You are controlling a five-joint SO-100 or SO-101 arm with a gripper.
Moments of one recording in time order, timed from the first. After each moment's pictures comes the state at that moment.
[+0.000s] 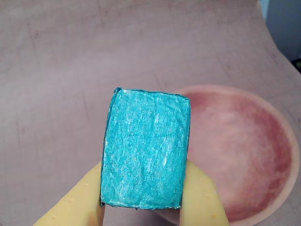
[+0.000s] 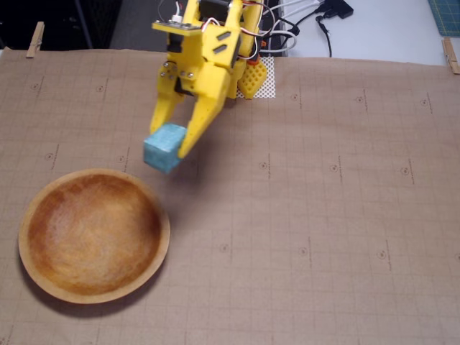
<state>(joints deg) 17.0 147.1 141.0 34.5 97.9</state>
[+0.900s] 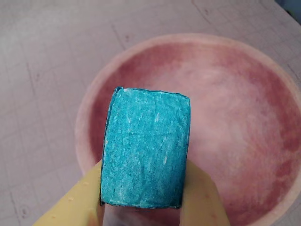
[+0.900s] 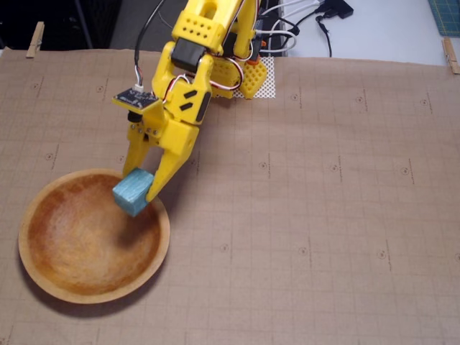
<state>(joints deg) 21.4 115.0 140.7 11.2 97.7</state>
